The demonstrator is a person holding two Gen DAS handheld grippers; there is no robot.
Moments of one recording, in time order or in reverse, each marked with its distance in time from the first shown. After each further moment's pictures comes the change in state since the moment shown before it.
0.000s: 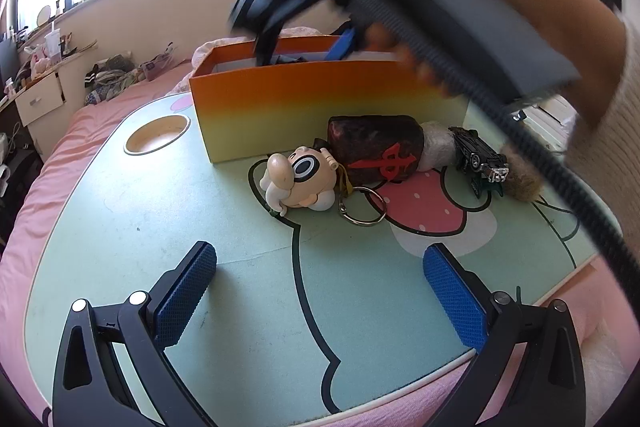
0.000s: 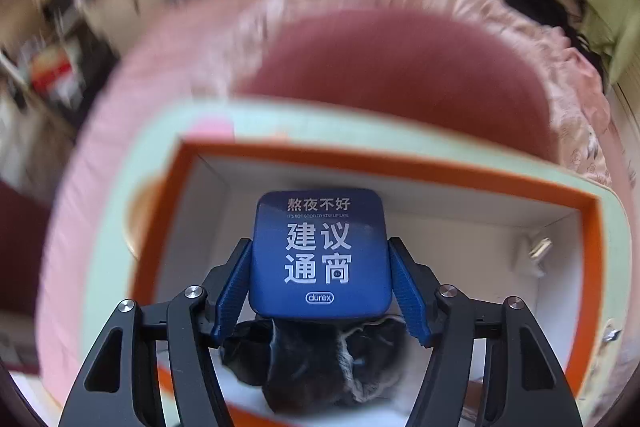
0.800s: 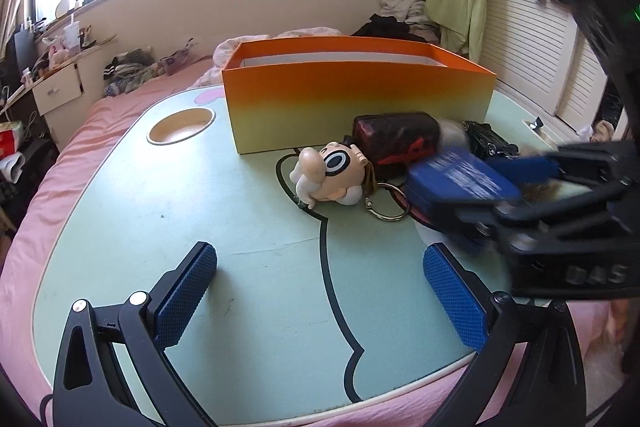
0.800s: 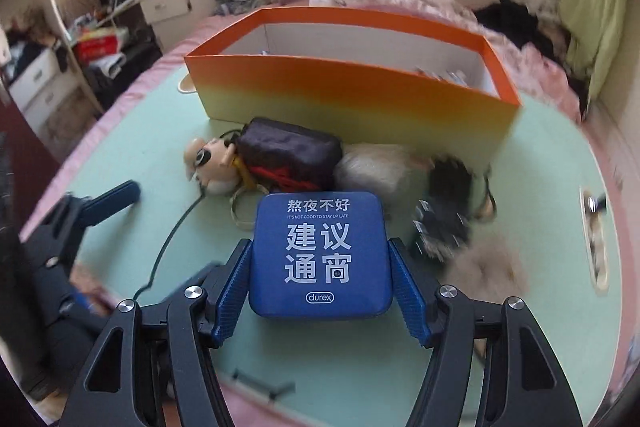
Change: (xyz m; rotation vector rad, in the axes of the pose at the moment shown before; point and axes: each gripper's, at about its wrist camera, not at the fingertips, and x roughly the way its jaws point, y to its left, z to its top) left arm -0.005 0.012 -0.005 -0.041 -0.005 0.058; right arm -0.063 -0.005 -0.179 -0.219 -0.124 -0.040
